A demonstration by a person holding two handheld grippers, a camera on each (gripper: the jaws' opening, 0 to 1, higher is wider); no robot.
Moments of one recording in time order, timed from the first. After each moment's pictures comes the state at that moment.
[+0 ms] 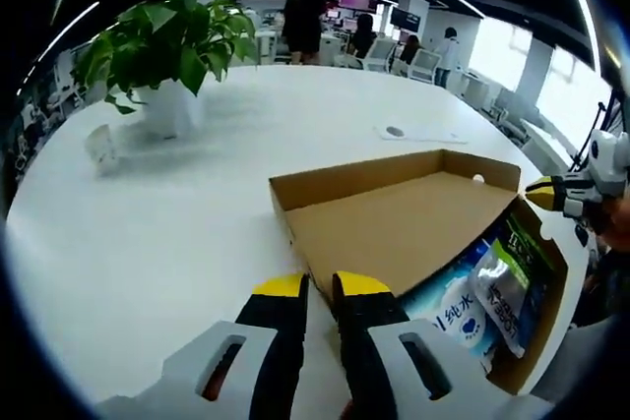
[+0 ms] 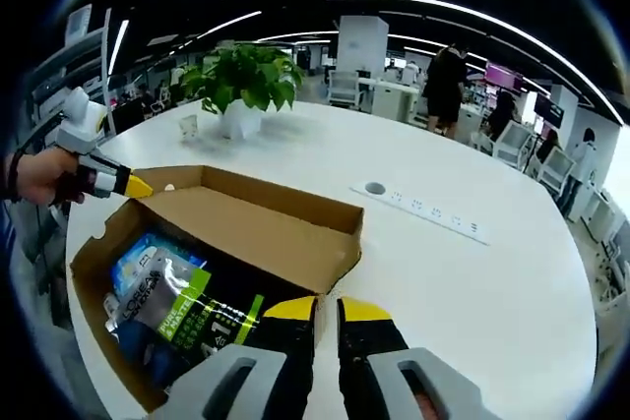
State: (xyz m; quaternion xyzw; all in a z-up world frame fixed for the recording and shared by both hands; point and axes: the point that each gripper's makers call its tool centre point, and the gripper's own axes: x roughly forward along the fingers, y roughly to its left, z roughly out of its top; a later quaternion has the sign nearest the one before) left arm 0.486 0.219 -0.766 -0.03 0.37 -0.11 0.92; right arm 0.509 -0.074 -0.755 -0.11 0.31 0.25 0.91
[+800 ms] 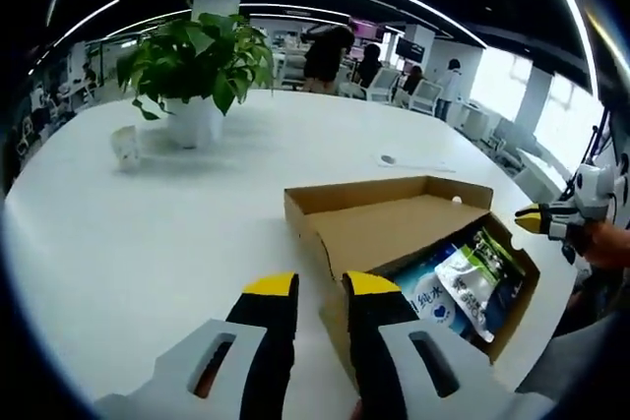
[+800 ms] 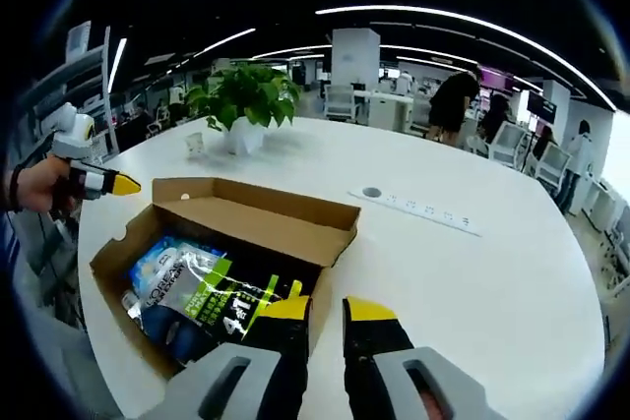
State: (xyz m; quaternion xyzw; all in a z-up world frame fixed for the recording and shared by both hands) left arm 0.442 0.231 -0.727 -0.07 0.31 -0.11 0.94; right arm 0.472 -0.091 -0.743 -0.08 0.28 0.25 0.92
